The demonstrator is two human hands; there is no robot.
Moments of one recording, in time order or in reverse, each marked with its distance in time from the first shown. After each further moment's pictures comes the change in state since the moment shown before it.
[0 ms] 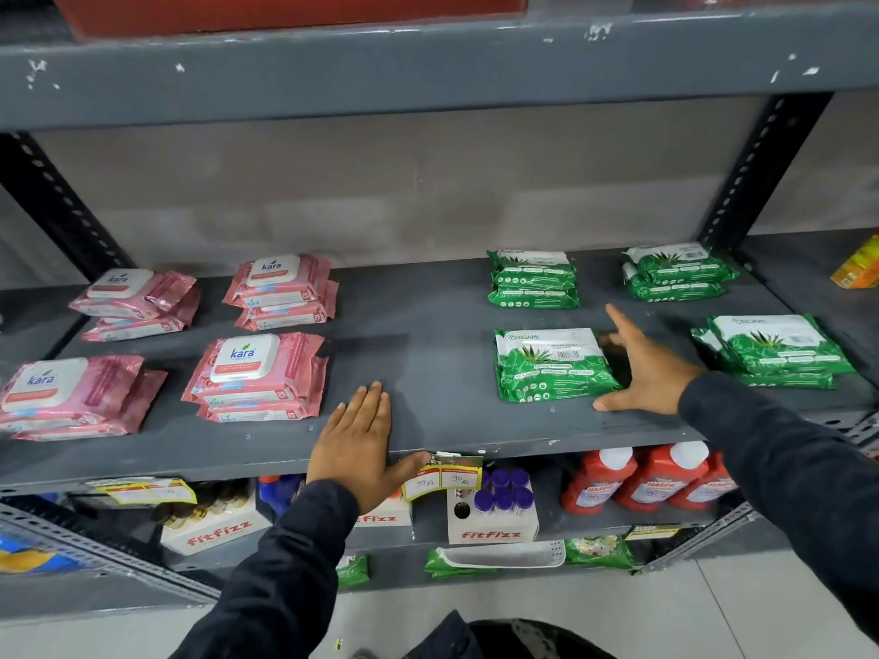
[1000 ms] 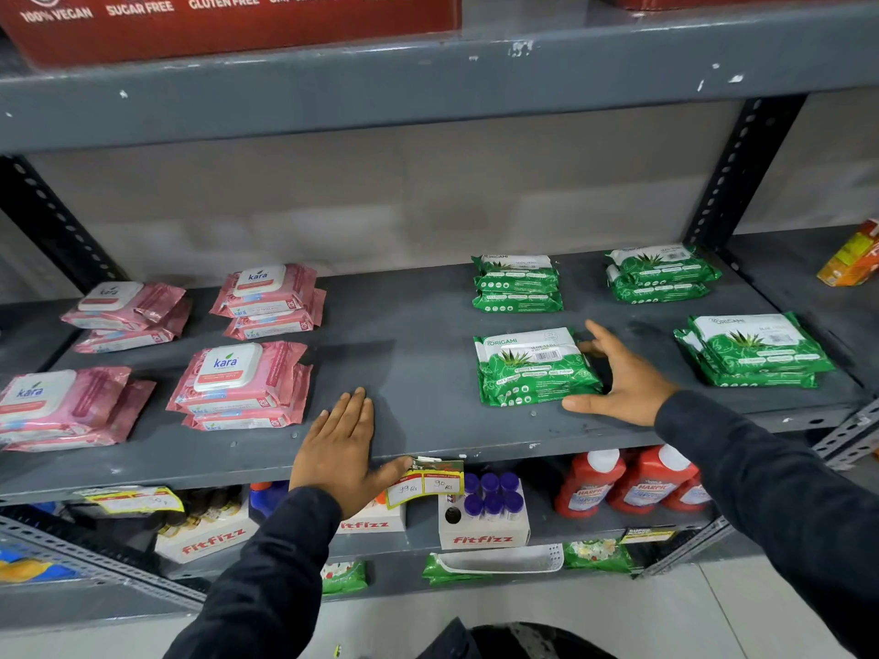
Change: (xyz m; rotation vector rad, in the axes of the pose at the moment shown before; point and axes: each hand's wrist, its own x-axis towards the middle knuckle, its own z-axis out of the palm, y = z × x) left_hand 0.000 0.005 -0.004 0.038 -0.012 -0.033; right_hand -0.010 0.003 0.011 0.206 0.052 -0.085
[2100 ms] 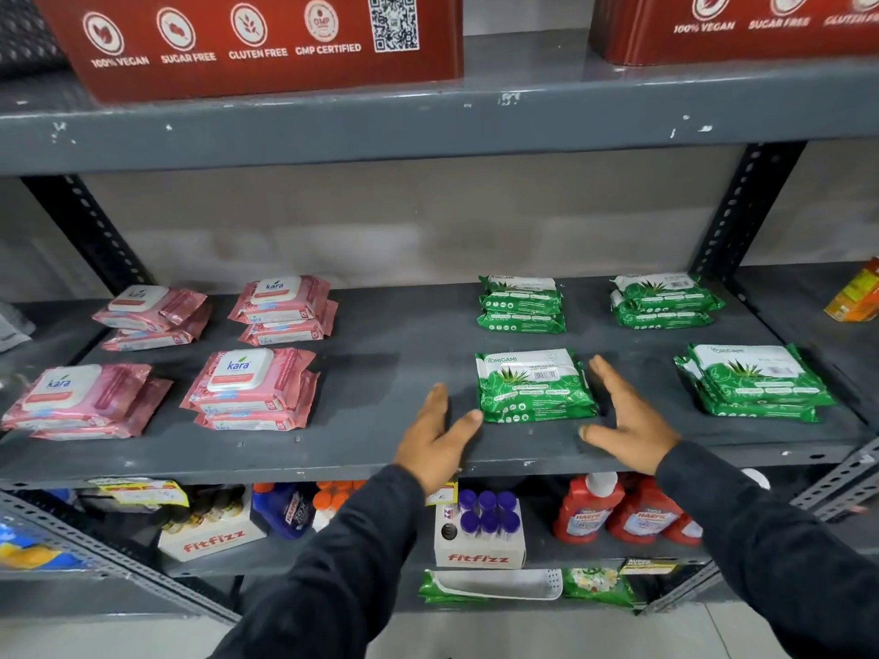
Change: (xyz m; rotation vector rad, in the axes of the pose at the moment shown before) left_hand 0.022 0.109 -0.034 -1.153 -0.066 -0.146; right_hand -0.021 0.008 0.014 0.086 0.053 -0.048
